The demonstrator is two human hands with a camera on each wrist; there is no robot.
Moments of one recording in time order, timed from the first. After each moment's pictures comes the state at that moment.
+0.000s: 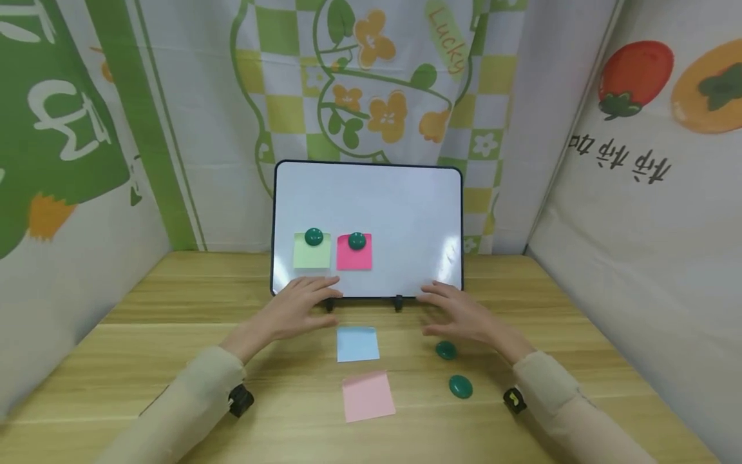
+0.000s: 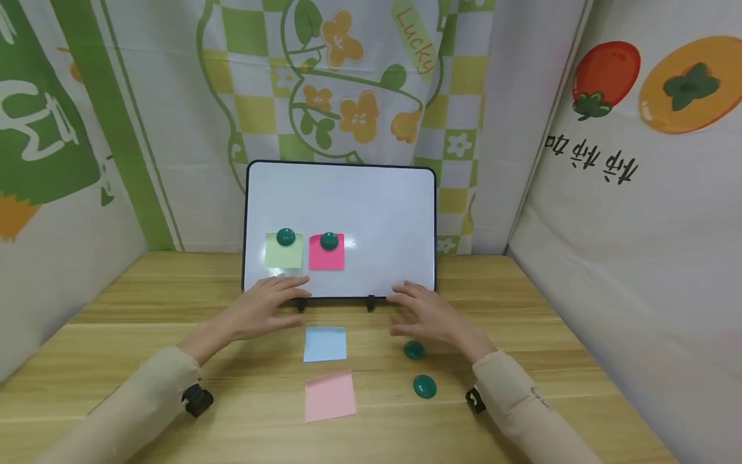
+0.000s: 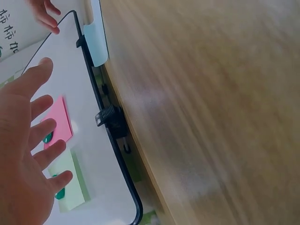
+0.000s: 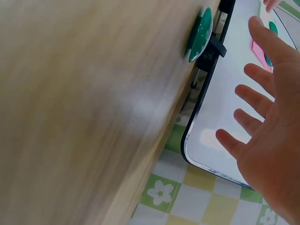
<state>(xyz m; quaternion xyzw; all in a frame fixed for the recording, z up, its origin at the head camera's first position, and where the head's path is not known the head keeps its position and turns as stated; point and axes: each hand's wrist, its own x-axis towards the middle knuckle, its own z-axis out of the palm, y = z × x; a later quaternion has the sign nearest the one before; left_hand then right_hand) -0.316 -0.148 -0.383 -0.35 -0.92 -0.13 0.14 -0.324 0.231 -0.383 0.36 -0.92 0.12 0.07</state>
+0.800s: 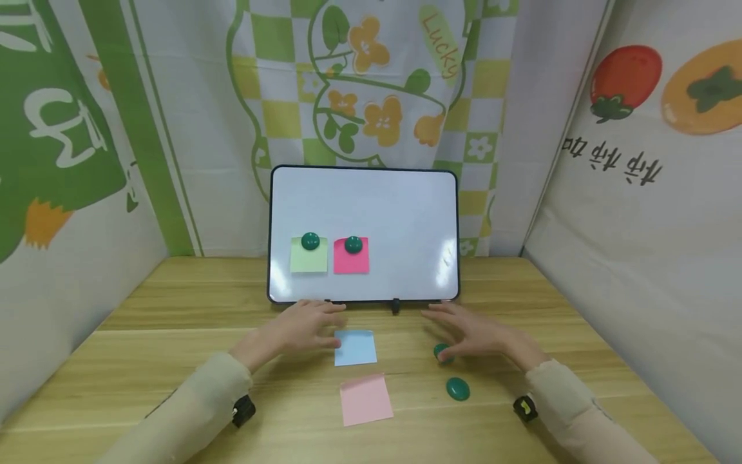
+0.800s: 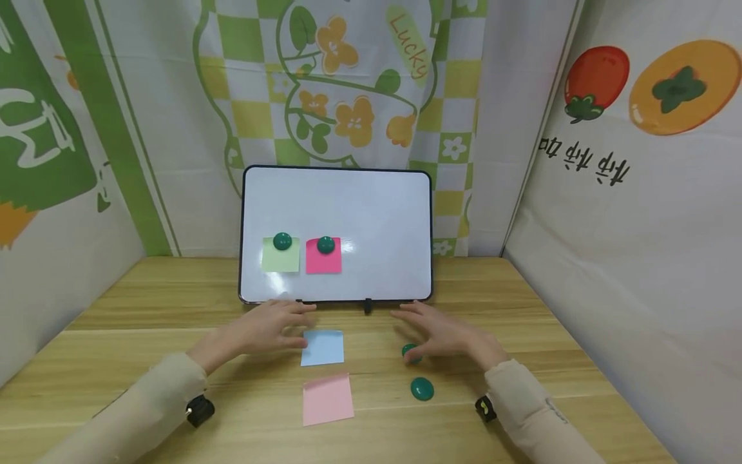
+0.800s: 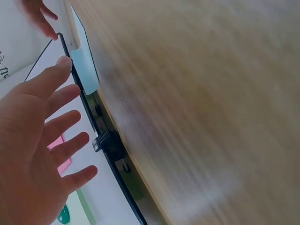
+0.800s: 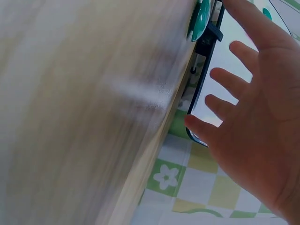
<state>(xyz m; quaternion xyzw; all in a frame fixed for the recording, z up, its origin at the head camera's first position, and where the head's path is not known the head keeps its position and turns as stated) -0.312 -0.130 -0.390 -0.37 -0.92 -0.06 0.02 -0.309 0.259 -0.385 0.35 -0.92 0.16 -0.08</state>
